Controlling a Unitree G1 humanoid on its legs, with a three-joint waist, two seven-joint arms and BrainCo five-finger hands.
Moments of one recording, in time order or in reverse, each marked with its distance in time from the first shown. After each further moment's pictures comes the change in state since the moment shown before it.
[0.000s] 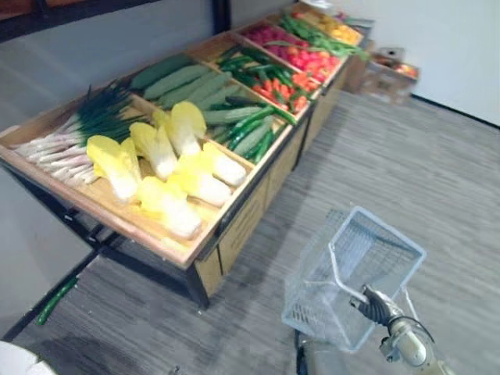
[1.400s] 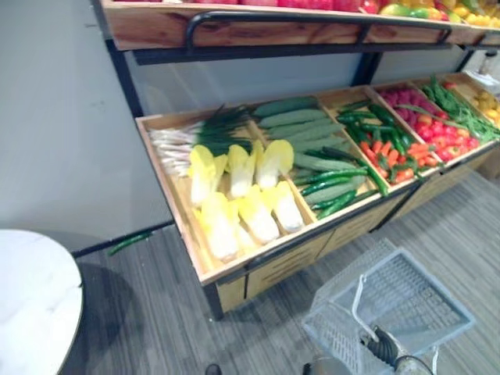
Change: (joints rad) left arm 0.001 0.017 0.254 -0.025 -0.097 0.032 0.062; right arm 0.129 0.099 -0.031 0.195 0.003 0.024 -0.022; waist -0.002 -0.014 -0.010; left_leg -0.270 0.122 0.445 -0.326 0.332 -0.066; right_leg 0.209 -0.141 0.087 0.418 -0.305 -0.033
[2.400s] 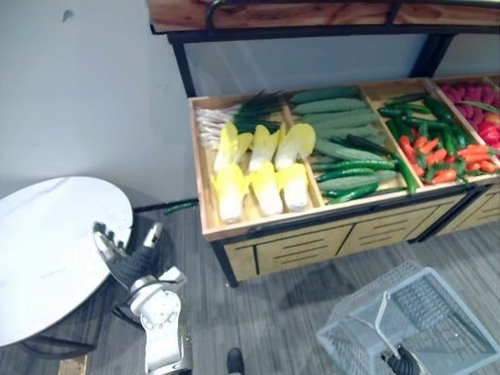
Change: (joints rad) left arm -0.130 -0.221 -0.106 -1.245 -0.034 -0.097 0.365; right arm 0.101 0.029 -0.137 0.052 -0.004 -0.022 -0.041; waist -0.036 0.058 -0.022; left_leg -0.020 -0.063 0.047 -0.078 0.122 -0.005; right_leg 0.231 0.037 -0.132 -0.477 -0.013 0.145
